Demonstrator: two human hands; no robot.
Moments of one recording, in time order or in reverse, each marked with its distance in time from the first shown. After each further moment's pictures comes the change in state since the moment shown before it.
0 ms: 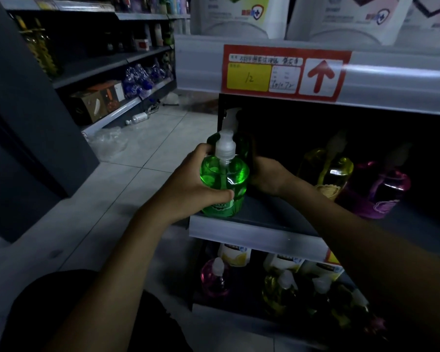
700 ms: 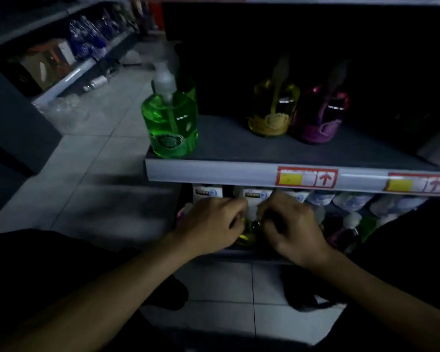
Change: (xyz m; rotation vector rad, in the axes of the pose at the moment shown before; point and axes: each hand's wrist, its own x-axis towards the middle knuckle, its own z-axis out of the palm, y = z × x) left_hand -0.085 -0.019 0.147 0.461 -0.239 0.394; right_hand -0.230 0.042 0.049 0.018 0.331 -0.132
